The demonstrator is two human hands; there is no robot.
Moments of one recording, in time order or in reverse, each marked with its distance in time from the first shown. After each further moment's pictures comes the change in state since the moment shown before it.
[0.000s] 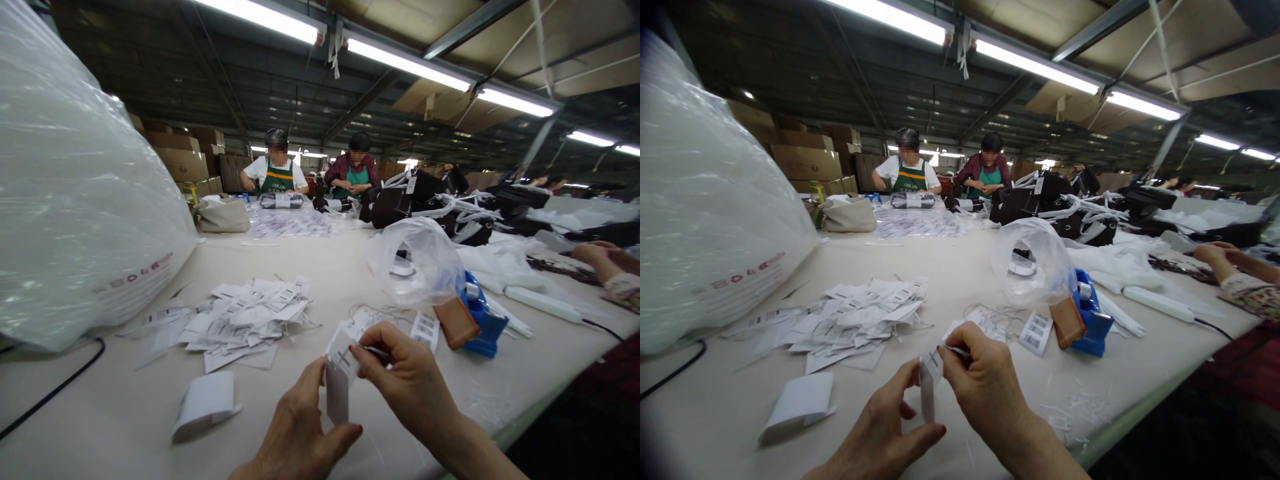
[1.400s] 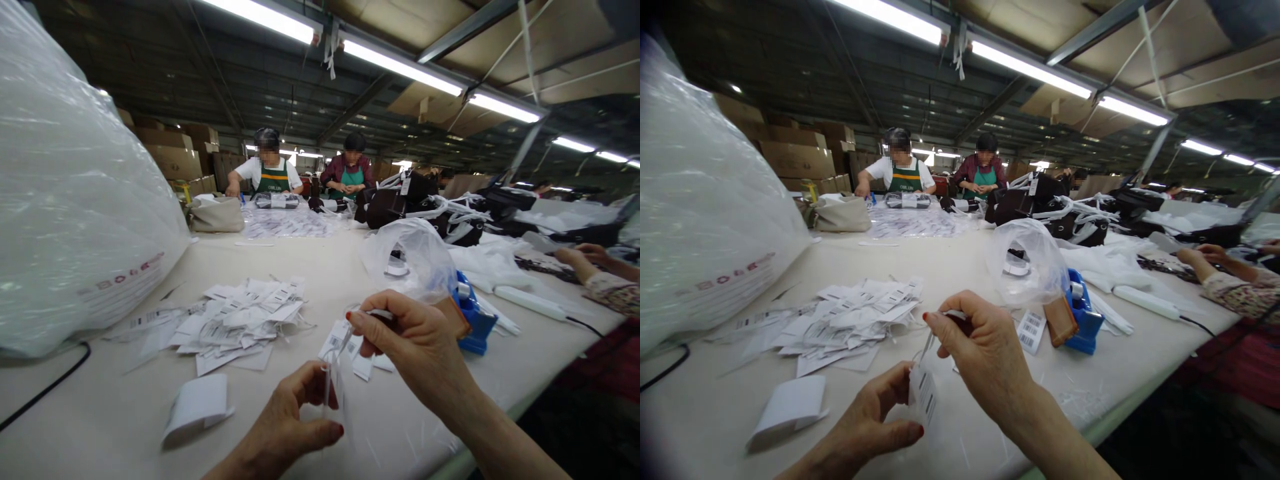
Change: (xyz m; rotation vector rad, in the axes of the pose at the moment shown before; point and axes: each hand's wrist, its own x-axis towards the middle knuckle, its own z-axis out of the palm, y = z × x) left_hand 0.009 -0.023 -0.008 -0.581 -0.215 0.041; right_hand 0.020 -0.036 -0.023 0.259 0.031 0.023
